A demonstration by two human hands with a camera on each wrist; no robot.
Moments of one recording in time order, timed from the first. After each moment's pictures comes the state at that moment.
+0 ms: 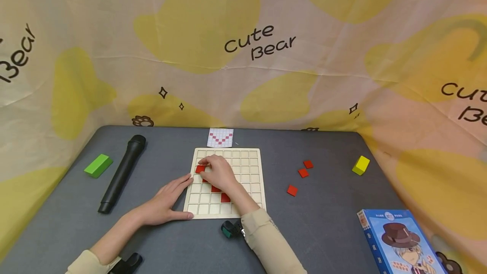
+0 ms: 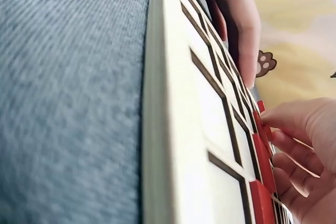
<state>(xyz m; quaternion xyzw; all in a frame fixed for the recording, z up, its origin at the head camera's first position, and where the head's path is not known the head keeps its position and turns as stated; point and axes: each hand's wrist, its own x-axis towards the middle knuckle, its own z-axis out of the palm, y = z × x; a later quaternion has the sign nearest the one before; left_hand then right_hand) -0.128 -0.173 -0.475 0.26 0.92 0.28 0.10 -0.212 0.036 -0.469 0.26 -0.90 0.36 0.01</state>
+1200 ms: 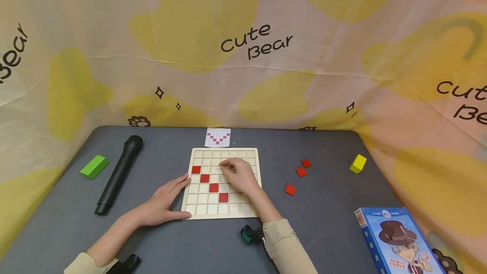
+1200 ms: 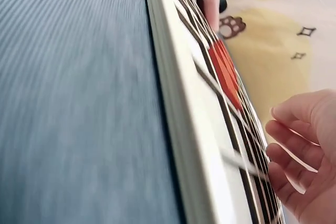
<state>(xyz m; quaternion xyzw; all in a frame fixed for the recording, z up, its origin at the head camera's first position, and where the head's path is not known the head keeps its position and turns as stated) -0.130 -0.172 -0.478 0.25 0.92 0.27 0.10 -0.198 0.100 -0.469 0.18 -0.88 0.43 0.03</state>
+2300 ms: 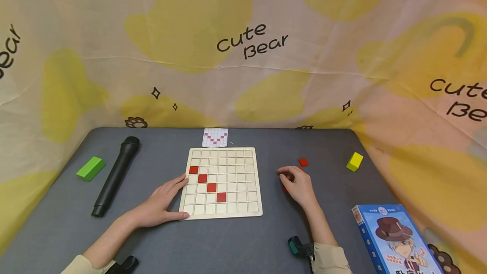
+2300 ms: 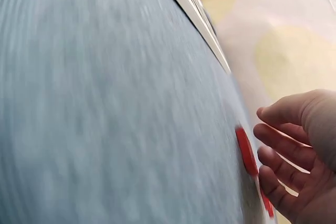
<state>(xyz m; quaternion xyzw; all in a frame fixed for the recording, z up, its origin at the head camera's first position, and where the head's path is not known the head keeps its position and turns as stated) -0.131 -0.172 -0.481 0.25 0.92 0.28 0.10 -0.159 0.255 -0.474 0.06 -0.92 0.37 0.10</state>
